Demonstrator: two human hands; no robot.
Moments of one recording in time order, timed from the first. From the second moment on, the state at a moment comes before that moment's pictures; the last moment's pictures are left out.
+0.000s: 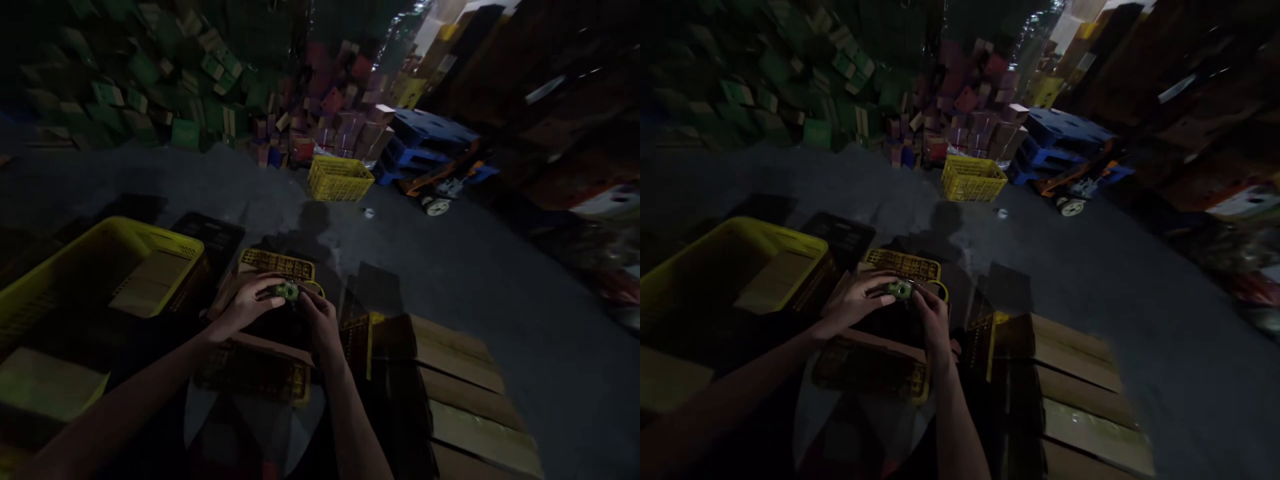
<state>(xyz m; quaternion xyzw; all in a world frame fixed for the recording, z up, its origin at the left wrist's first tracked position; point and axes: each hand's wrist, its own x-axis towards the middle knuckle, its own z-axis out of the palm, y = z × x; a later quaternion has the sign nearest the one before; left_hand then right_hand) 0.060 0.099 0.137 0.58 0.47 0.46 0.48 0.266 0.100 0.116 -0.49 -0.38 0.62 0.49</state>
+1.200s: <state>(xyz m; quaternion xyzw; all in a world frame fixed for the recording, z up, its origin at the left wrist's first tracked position) 0.062 0.099 0.130 0.46 0.54 0.46 0.53 0.260 0.105 0.108 -0.50 -0.46 0.53 0.51</state>
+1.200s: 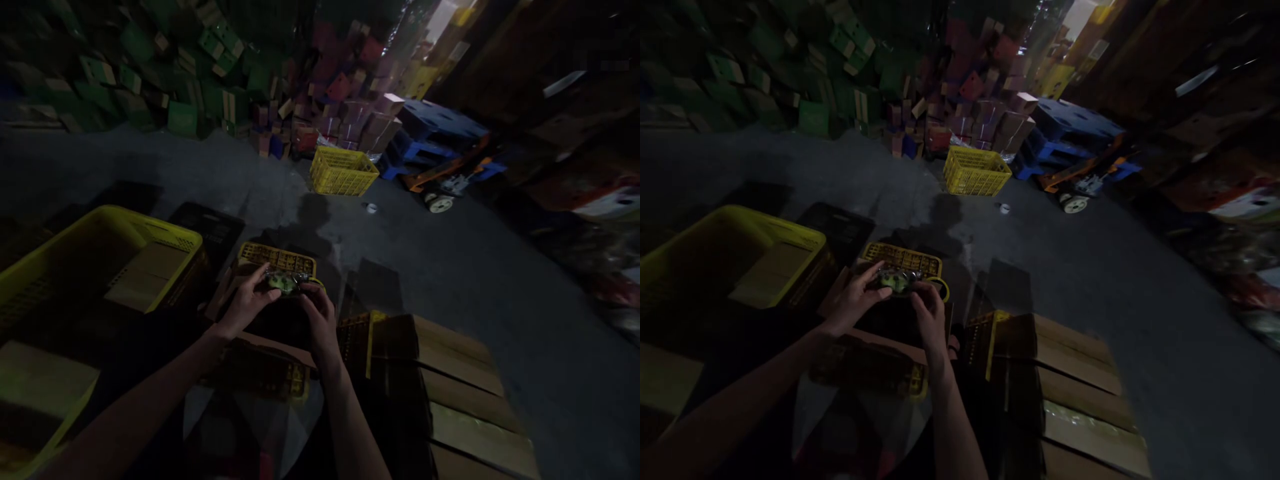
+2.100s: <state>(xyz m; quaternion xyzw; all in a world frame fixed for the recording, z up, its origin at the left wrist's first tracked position) 0.059 0.094 0.125 0.44 0.46 0.46 0.62 0.270 0.109 0.110 -0.47 -0.52 0.47 0.54</state>
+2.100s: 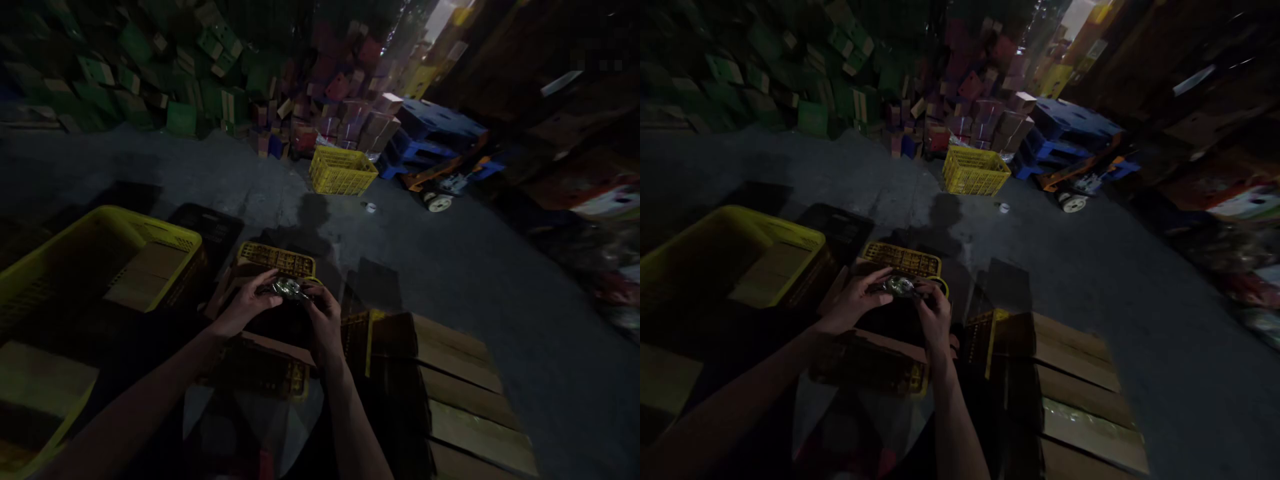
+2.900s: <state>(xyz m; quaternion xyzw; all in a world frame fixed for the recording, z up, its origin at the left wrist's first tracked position) 0.057 0.100 0.114 0.34 0.43 0.53 0.65 0.272 0.109 0.101 -0.49 -0.52 0.48 0.51</state>
